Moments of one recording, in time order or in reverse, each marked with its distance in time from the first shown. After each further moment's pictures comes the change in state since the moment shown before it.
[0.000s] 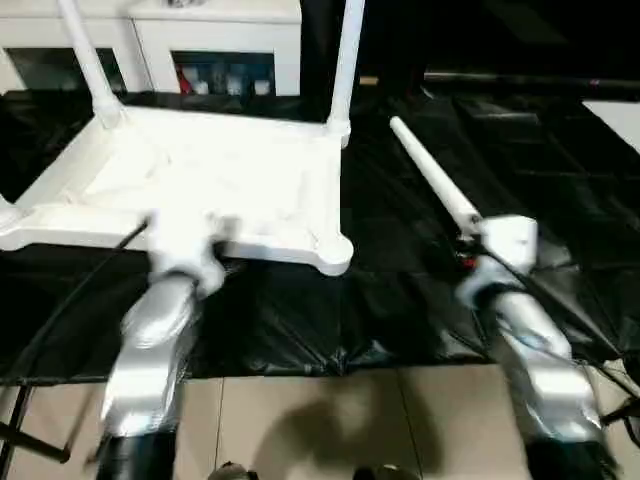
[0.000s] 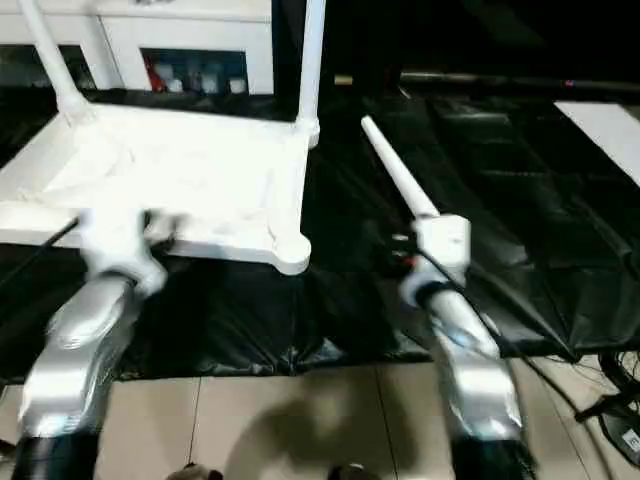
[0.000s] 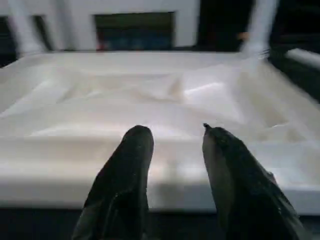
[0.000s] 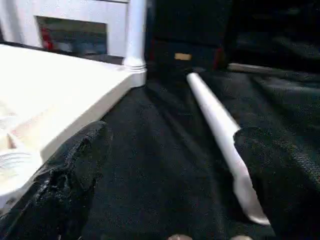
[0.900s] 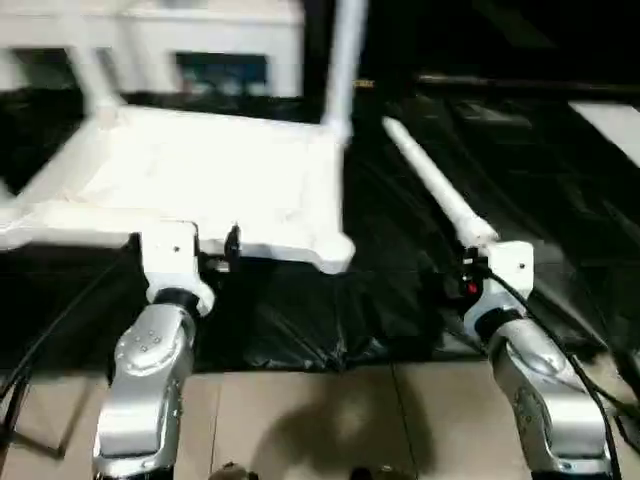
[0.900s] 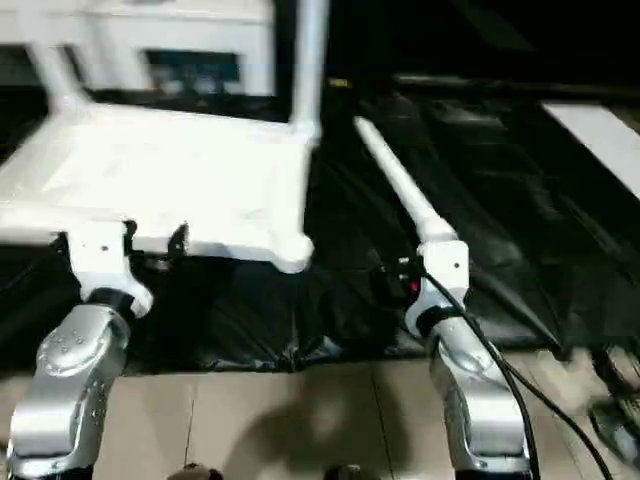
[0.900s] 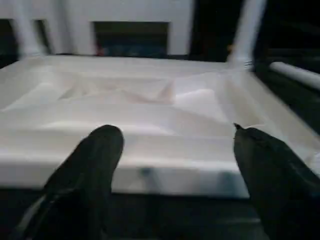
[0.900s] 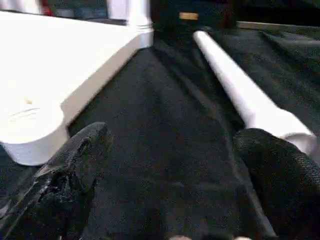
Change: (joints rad) left arm 0.106 -0.012 -0.058 -0.159 -0.038 0.021 0.014; right arm 0.074 0.012 0.029 -0.089 0.051 0.163 -0.009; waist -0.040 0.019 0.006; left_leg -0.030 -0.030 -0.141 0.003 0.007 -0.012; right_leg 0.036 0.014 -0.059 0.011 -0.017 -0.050
